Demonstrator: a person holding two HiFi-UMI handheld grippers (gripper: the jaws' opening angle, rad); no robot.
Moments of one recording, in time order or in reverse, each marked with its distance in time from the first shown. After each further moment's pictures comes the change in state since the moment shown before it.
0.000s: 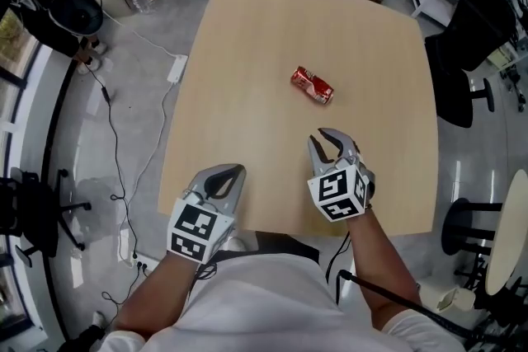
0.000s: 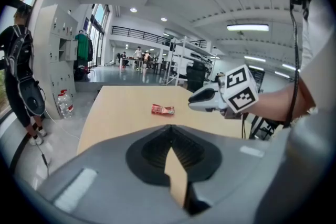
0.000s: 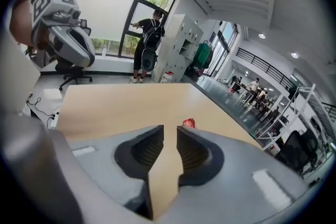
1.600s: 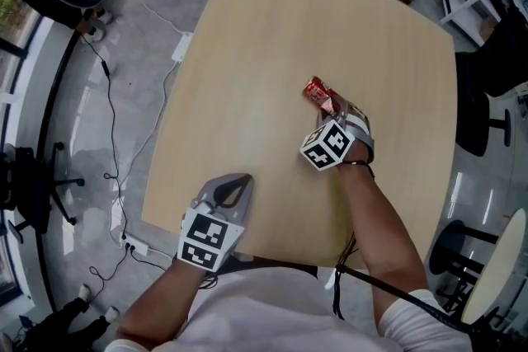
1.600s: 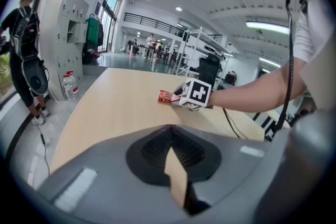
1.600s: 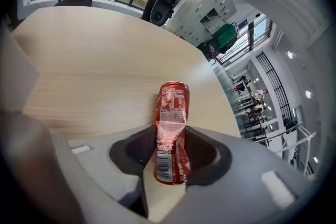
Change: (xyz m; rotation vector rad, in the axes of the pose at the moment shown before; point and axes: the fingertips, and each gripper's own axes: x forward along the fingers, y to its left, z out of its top) left arm 0.071 0.011 -0.032 -0.138 0.110 0.043; right arm 0.196 -0.066 -0.084 -0.352 0.333 -0.036
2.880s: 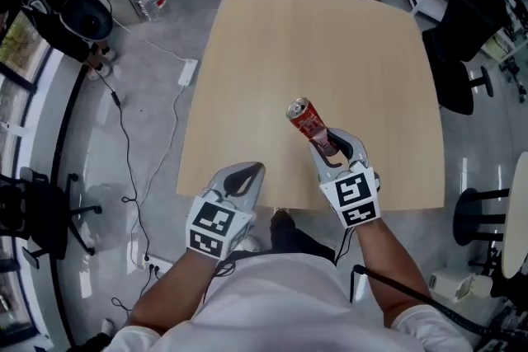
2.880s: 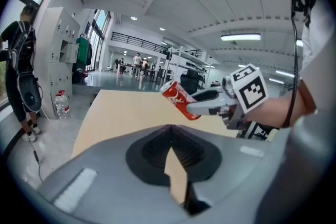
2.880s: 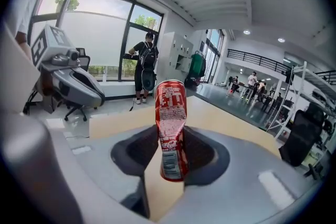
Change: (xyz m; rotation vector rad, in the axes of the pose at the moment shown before) left arm -0.114 -0.034 0.000 0.114 -0.210 -0.092; right arm -0.295 0.078 0.066 0.559 -0.511 0.082
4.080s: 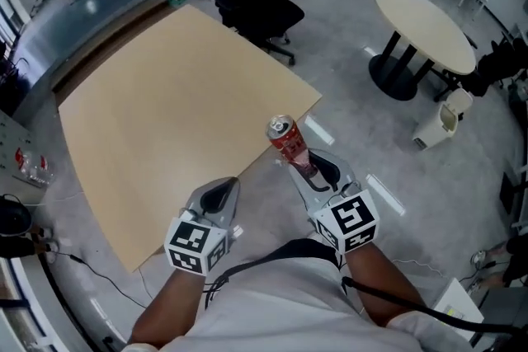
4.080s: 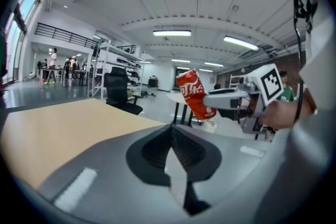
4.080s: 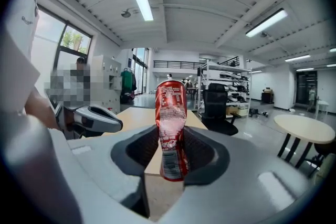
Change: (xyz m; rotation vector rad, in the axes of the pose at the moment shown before) left arm 0.026 -0.240 -0.003 0.357 0.053 -0.677; right arm -0.316 0.001 -0.103 0.489 -0.131 -0.700
